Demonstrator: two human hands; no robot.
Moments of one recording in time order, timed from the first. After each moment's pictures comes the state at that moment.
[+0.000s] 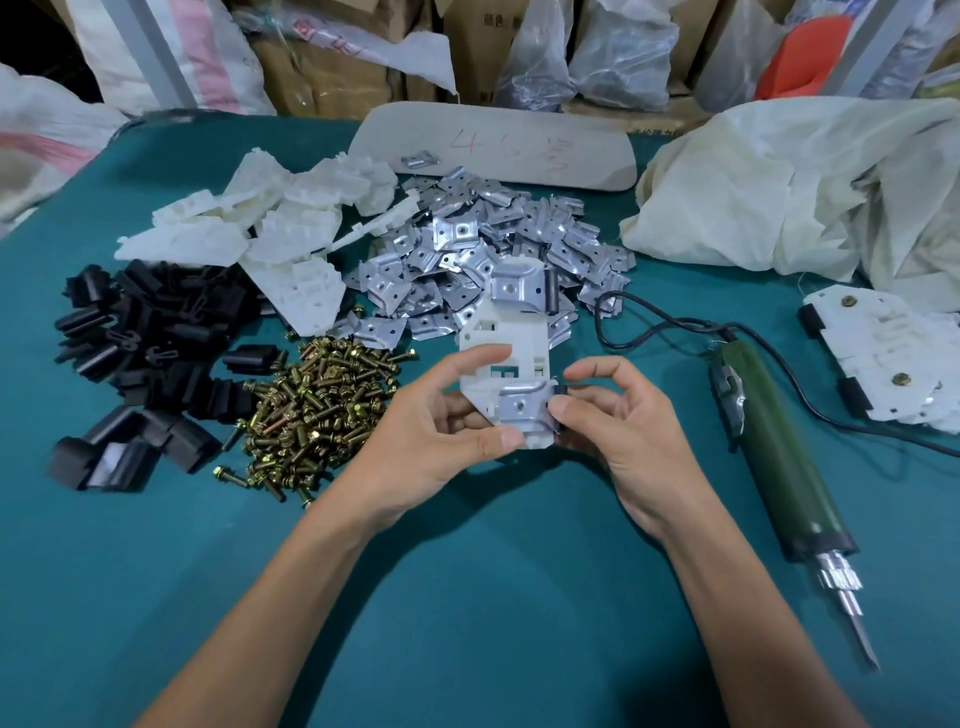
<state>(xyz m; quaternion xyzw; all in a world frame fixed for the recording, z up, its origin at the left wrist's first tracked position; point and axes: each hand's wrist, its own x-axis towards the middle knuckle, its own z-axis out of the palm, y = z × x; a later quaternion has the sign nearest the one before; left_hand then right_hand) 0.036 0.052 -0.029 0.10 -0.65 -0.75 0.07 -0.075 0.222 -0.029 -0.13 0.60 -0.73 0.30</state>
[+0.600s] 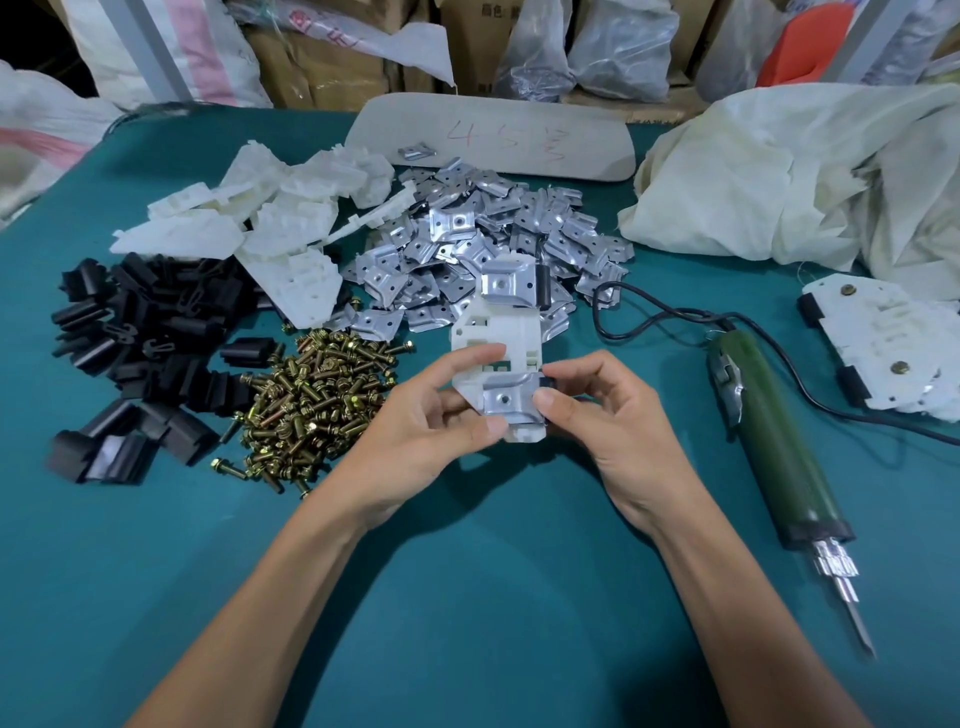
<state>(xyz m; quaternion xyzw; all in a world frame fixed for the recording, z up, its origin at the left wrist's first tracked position) 0.041 0.050 -0.032 0.10 -0.65 -0.75 0.07 -0.067 0.219 -0.030 -0.18 0.60 -0.73 0.28</state>
